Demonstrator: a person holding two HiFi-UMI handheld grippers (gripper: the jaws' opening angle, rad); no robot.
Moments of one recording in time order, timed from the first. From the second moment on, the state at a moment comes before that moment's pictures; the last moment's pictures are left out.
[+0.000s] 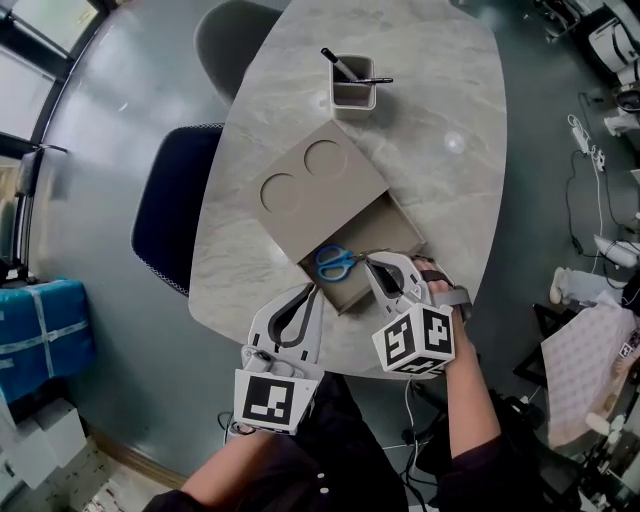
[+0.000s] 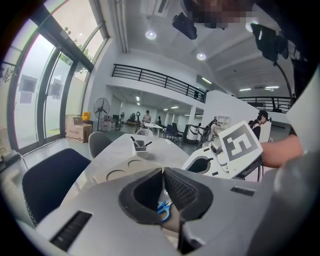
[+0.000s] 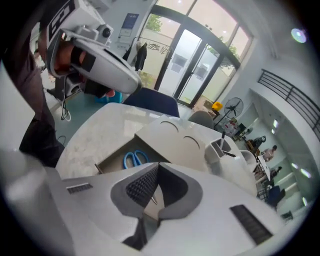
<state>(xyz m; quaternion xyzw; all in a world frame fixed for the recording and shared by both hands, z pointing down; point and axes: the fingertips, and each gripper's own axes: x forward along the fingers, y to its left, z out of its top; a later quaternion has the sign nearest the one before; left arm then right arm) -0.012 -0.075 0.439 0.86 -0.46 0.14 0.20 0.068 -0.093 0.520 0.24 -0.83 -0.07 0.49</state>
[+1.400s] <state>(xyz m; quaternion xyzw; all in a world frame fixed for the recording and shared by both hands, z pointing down) -0.022 -0.032 0.273 0.89 -0.44 0.05 0.09 0.109 -0.010 0.259 0.65 -0.76 0.03 0.03</state>
